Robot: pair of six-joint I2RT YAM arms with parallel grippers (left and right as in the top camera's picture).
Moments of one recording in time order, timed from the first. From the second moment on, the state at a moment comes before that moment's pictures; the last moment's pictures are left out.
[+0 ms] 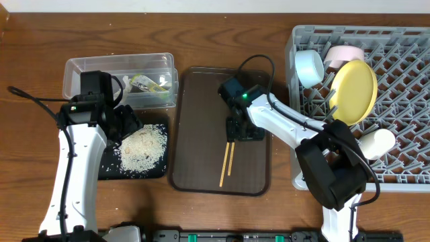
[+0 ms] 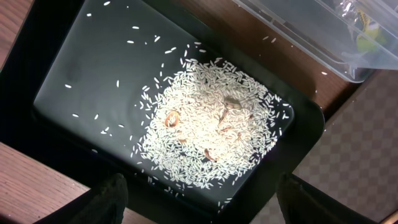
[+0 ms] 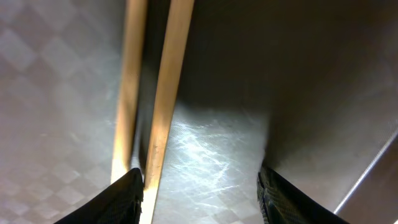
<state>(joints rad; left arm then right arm) 0.12 1.38 1.12 -1.07 -0.06 -0.51 0.63 2.05 1.40 -0.91 -0.05 0.58</state>
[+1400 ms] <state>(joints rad) 0.12 1.38 1.12 -1.07 -0.06 -0.51 0.53 1.79 1.39 -1.00 -0.07 0.46</state>
